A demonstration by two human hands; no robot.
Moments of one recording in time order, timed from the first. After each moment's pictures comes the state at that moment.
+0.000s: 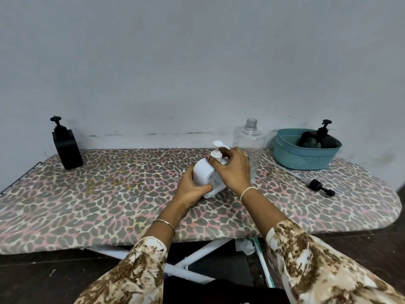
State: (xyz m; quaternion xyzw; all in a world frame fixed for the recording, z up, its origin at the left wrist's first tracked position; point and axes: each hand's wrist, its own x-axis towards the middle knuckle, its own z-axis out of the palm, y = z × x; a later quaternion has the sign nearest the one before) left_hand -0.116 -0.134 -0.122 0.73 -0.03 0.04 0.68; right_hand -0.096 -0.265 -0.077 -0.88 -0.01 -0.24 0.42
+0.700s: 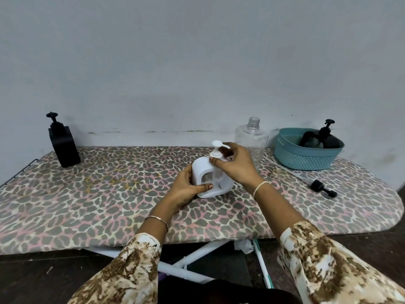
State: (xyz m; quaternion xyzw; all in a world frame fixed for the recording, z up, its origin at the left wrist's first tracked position) left_hand -0.100 -0.116 -0.127 0.70 -0.04 -0.03 0.71; right_hand -0.090 -0.278 -0.063 -0.84 -0.09 -0.13 0.52
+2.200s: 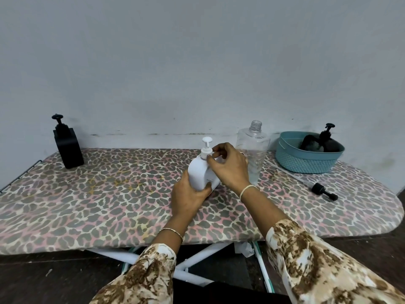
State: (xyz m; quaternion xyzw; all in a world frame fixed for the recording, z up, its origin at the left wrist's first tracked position) left_hand -0.120 -0.130 -0.140 0.85 0.04 0.22 0.47; right_hand -0.091 -0.250 -0.069 -0.88 -0.05 -0.23 0.42
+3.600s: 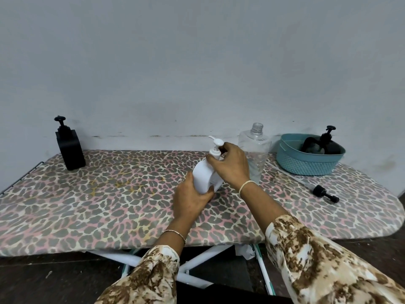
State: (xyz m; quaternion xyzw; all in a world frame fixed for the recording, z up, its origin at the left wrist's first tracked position) left_hand -0.122 -0.132 -0.135 0.88 0.04 0.21 0.43; right_hand -0.087 -0.249 -0.055 -0.88 -0.04 -0.23 0.42
